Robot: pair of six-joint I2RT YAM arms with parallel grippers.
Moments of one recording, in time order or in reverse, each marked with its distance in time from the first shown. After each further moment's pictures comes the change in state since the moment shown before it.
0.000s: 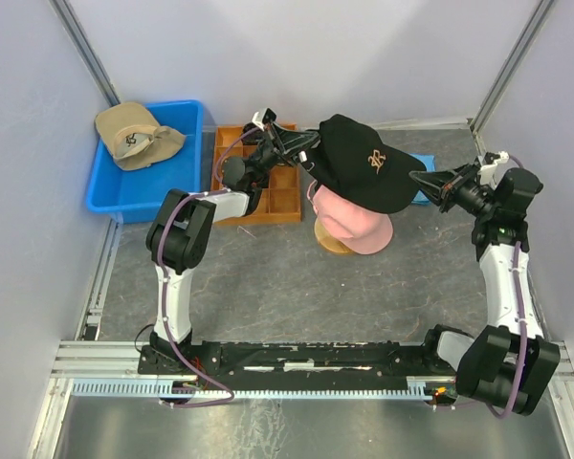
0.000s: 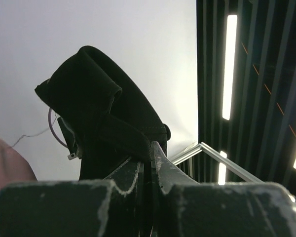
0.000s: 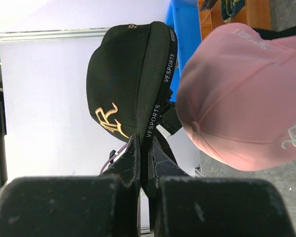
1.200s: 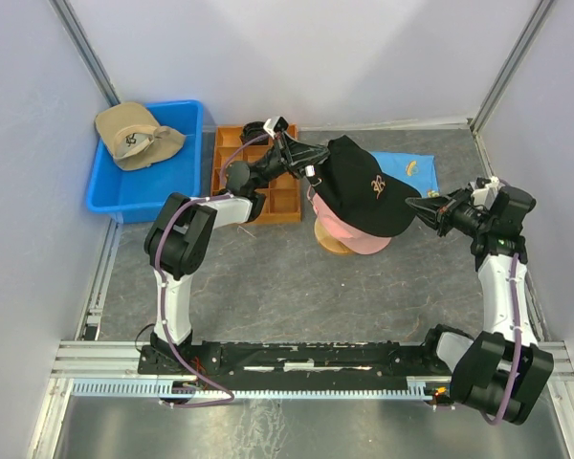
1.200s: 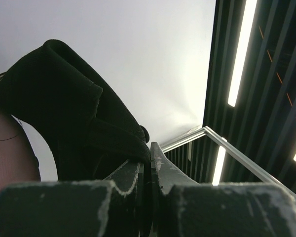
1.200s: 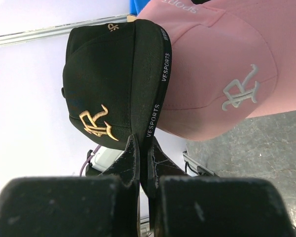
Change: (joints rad) left arm -0.045 -0.055 -0.064 -0.021 0.073 0.000; right arm -0.047 -0.040 -0.077 -0.231 -0.045 -0.183
